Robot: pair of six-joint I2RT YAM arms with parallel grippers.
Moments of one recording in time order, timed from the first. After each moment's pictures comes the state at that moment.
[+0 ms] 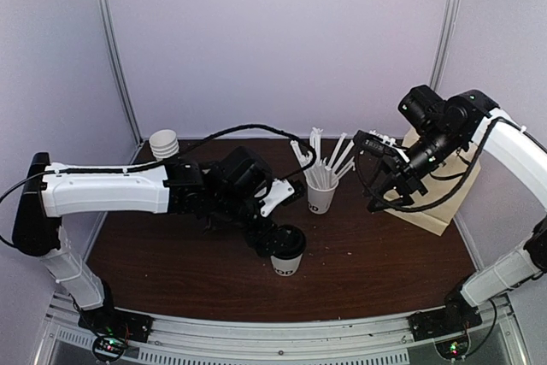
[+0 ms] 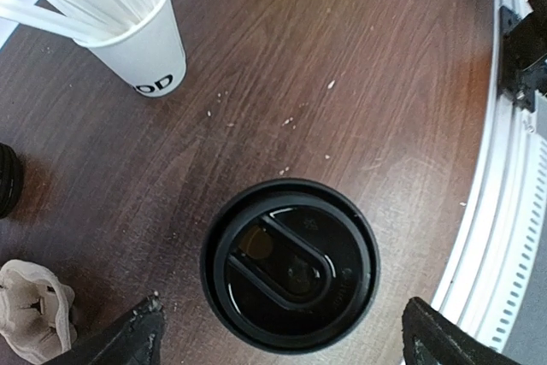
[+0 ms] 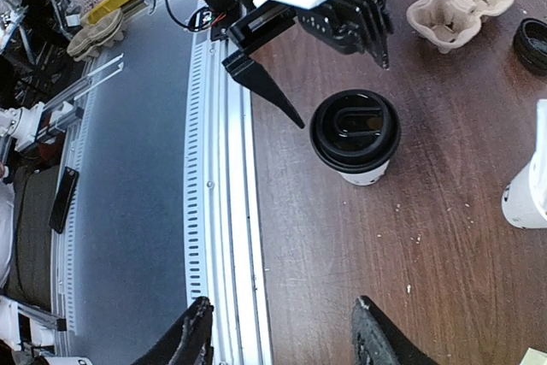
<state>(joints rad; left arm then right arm) -1.12 1.62 1.29 -0.53 0.04 -0.03 0.54 1.38 1.52 -1.38 -0.79 -0.66</state>
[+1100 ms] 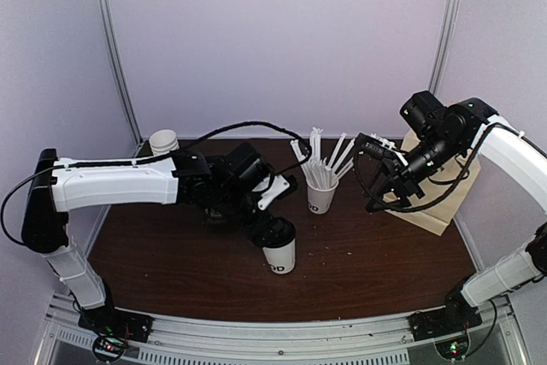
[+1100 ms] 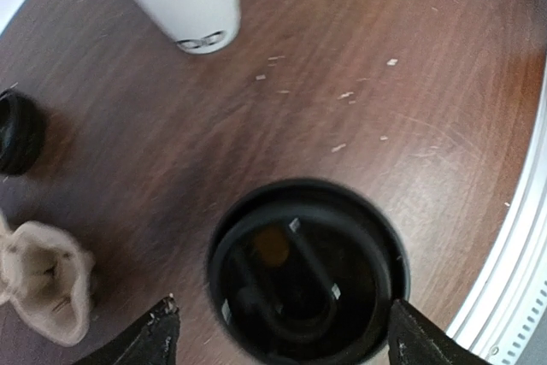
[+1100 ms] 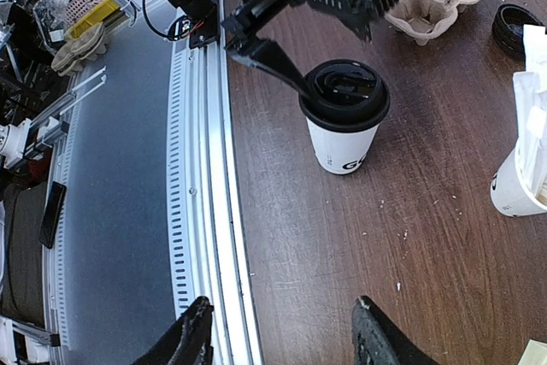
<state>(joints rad) -1.08 1.71 1.38 -0.64 -0.04 -0.07 0.49 1.34 1.43 -1.29 -0.79 -0.62</state>
